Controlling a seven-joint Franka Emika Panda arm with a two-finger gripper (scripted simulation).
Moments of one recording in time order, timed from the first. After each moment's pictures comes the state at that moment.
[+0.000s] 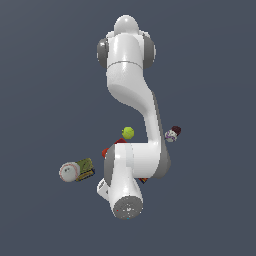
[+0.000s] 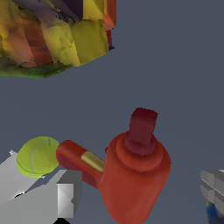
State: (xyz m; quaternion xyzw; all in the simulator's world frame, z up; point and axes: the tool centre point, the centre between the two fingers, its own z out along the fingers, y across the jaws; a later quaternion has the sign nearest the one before) arm 0.071 -0.051 0.051 -0.84 -0.40 0.37 0.07
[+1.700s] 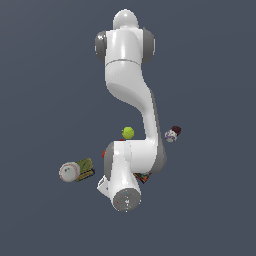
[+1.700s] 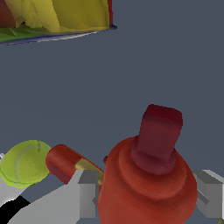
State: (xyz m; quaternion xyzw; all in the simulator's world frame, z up) arm 0.059 -0.054 0.036 -0.84 -0.41 0.35 0.06
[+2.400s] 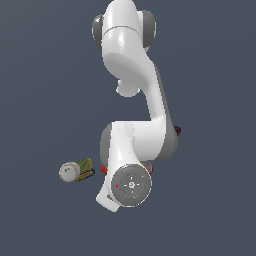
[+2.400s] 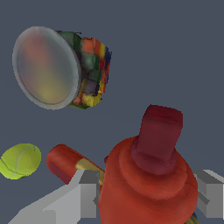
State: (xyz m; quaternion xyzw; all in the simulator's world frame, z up) arm 0.132 -0.036 0.111 -0.84 -0.49 0.21 0.03
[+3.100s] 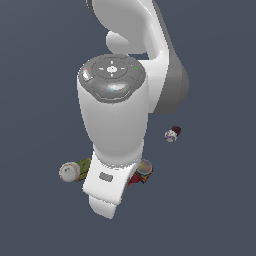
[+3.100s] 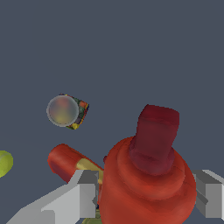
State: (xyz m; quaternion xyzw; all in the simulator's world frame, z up) arm 0.185 -0.017 0.249 -0.81 -0.59 -0.02 -0.01
